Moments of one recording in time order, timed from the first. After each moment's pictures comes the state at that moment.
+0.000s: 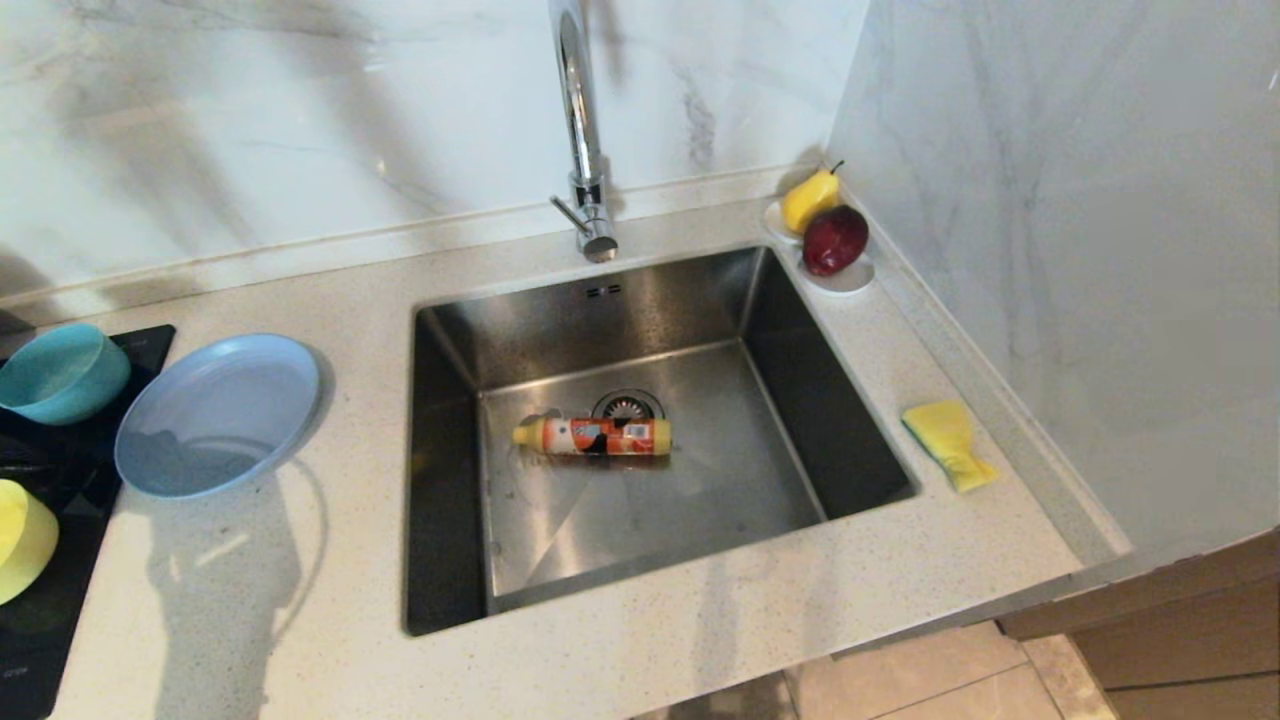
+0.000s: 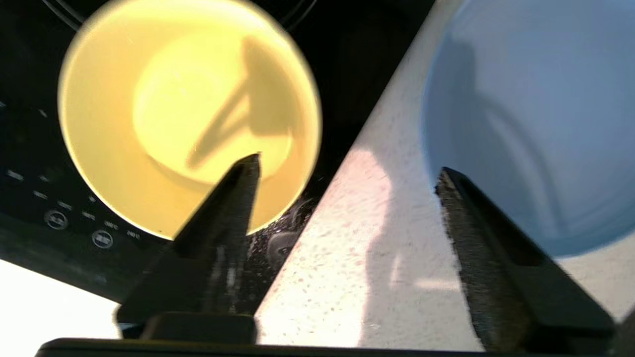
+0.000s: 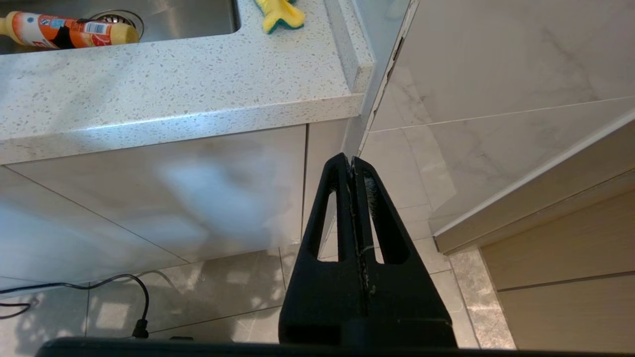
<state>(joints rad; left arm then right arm) 0.80 1.72 -1.25 0.29 -0.36 -0.15 0.00 0.00 0.00 0.00 0.00 -0.04</state>
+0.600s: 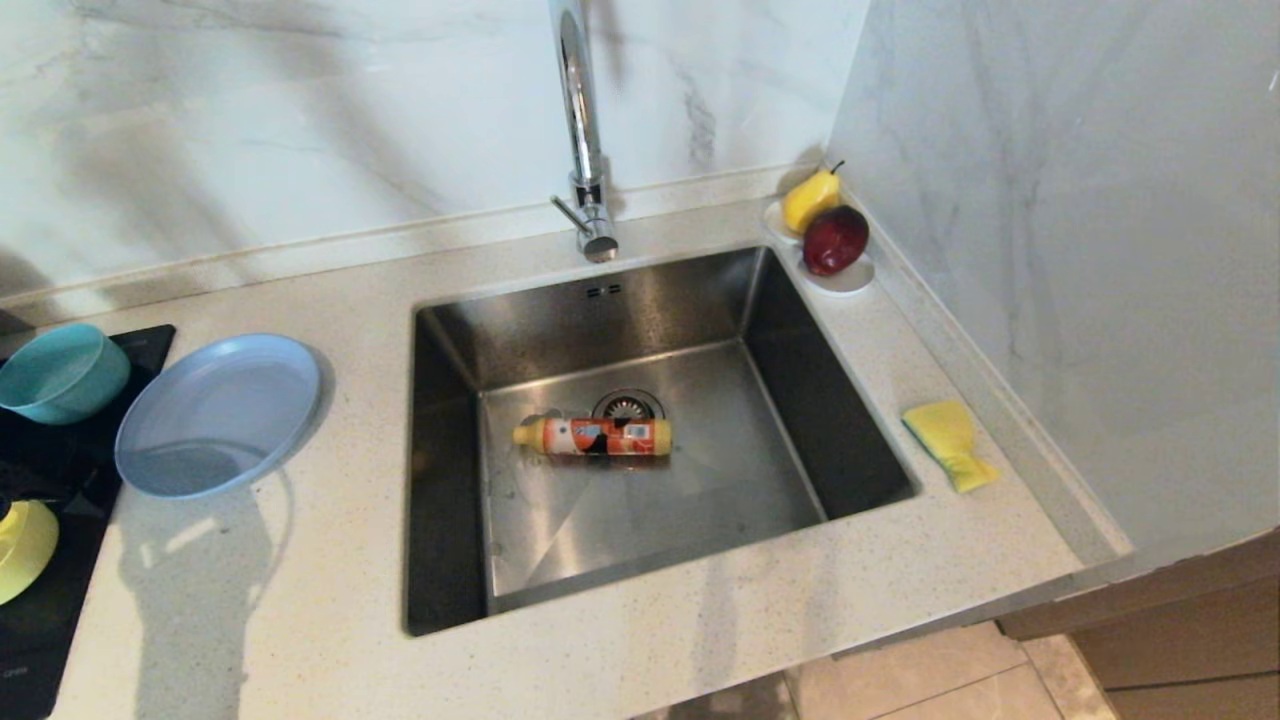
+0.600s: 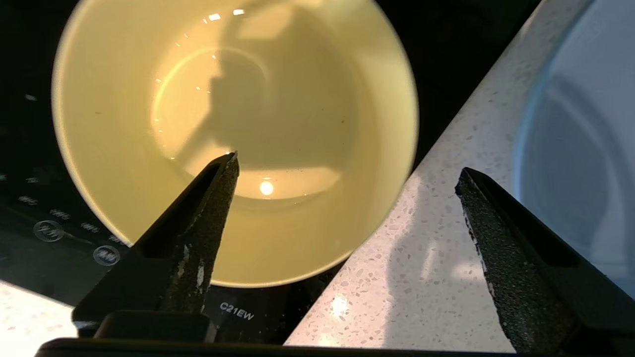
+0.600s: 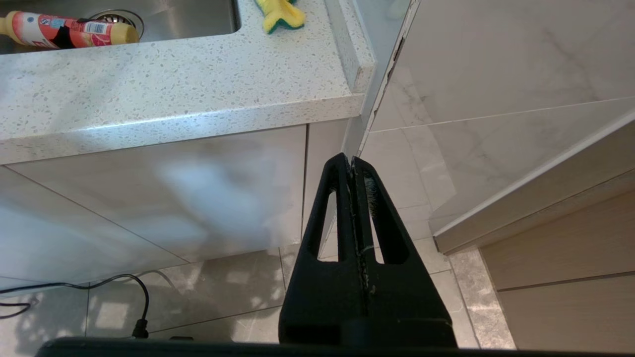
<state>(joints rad) 0.85 1.84 -1.23 0.24 -0.38 -0.14 0.00 0.00 0.00 0.00 0.00 -0.04</state>
